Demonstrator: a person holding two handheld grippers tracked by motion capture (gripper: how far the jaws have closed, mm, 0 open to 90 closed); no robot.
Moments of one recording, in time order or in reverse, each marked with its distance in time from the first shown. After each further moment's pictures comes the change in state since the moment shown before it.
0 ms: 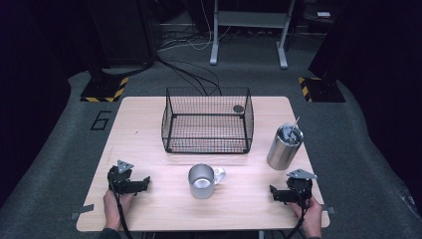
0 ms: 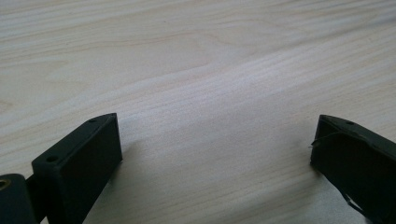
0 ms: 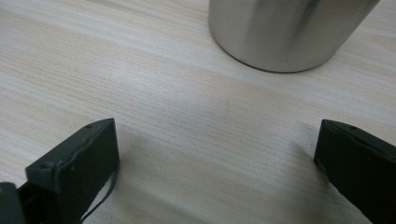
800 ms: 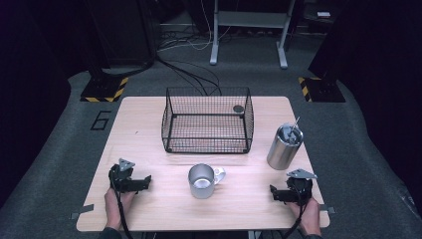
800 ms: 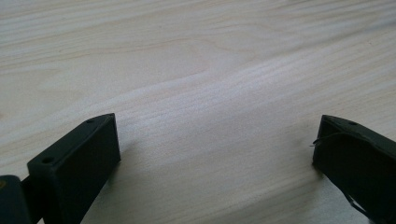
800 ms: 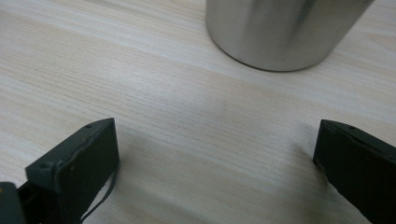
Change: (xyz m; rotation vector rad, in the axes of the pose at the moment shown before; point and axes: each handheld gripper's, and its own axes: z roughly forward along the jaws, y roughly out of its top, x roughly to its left) left arm 0.000 0.004 0.004 0.013 -0.013 0.012; right arm 0.001 0.001 0.000 0.005 -0.016 0.017
